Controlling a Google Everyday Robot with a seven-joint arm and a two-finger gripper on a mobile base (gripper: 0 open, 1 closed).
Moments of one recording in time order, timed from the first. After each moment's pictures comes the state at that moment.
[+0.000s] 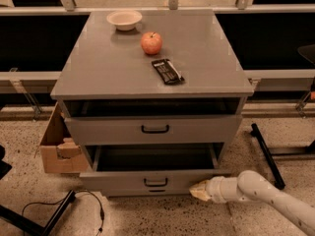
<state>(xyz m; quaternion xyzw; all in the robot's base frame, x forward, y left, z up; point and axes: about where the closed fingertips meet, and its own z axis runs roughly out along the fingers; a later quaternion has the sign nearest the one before) 0.518 -0.176 0.355 -0.40 0.82 0.25 0.31</state>
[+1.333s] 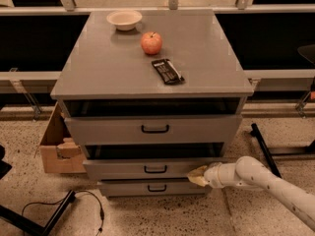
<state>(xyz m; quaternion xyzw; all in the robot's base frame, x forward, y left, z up) 0.571 -0.169 0.391 -0.41 0.81 0.25 0.34</state>
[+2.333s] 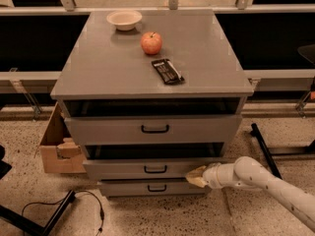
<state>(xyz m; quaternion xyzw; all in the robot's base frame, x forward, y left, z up) 0.569 -0.162 0.388 -0.41 0.81 0.25 0.34</state>
